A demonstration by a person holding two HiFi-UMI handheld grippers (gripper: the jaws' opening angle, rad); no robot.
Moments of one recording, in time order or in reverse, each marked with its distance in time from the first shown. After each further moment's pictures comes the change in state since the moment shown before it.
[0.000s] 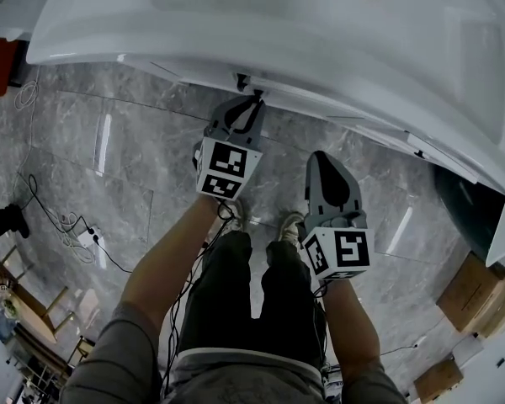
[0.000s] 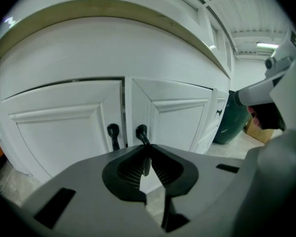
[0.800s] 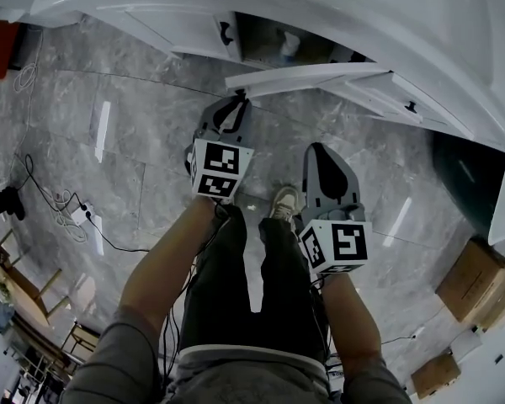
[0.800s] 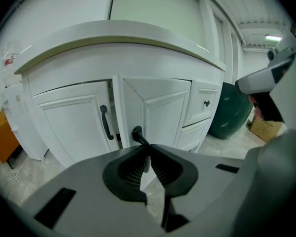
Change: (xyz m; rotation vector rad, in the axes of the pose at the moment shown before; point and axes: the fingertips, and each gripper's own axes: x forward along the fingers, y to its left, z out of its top) left arm -0.066 -0.075 -0.044 -0.033 0.093 0.093; right arm -0.094 -0.004 -0.034 0.000 0.009 0.006
